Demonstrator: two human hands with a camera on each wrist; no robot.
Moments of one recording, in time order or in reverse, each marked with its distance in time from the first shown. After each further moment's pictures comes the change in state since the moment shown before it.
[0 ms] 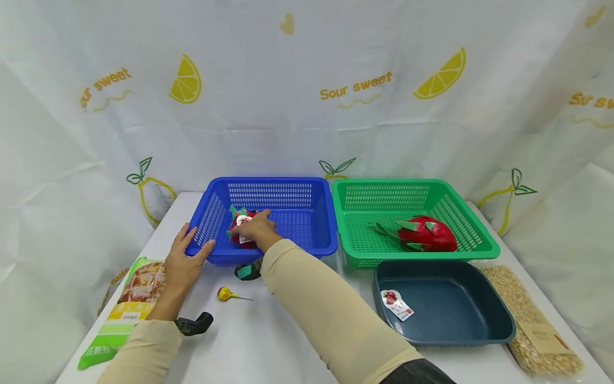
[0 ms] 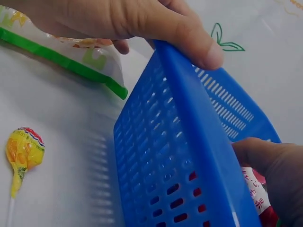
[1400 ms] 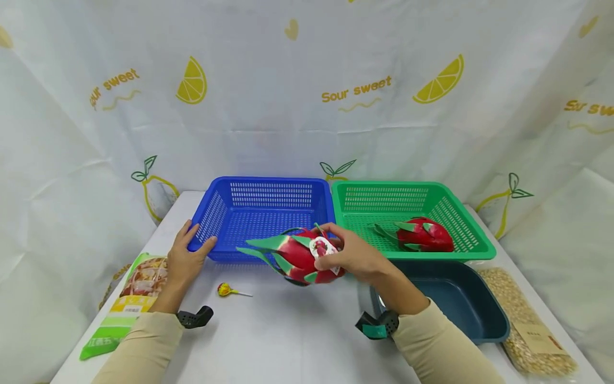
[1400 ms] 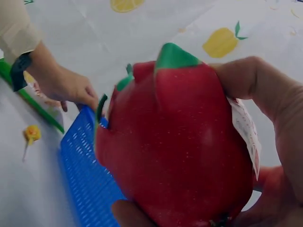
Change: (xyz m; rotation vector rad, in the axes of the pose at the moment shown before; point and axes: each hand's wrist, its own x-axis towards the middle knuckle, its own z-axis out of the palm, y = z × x) left_hand 0.001 0.000 -0.001 -0.007 0.011 -0.003; right_hand -0.083 0.129 -0.180 0.405 -0.516 -0.443
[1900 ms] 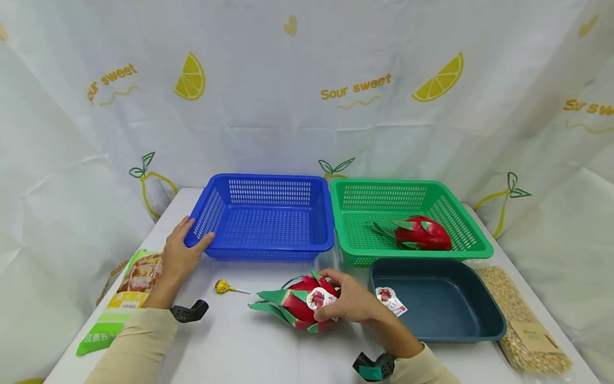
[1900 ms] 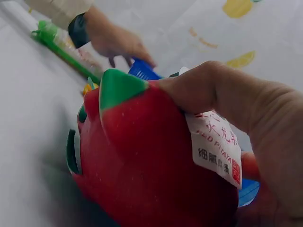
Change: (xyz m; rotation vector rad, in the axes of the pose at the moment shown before) left_hand 0.001 0.007 -0.009 0.083 -0.026 0.014; right_hand -0.026 0.082 0.016 -0.243 0.014 0.020
